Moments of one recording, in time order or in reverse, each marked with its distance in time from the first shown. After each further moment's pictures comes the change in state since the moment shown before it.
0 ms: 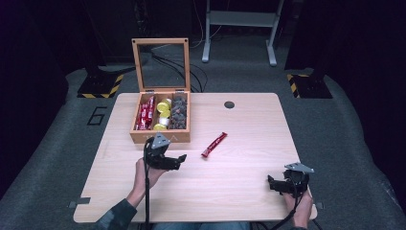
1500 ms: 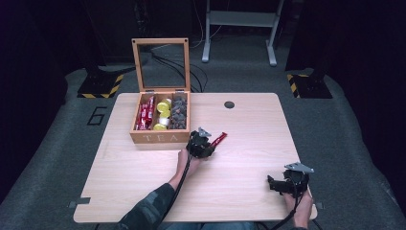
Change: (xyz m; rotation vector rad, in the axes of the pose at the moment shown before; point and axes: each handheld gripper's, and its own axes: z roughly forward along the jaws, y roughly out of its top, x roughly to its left) left arm -0.038 0.026 0.159 0.155 -0.070 -0.040; right arm 0.000 0.000 0.000 0.002 0.009 -0.007
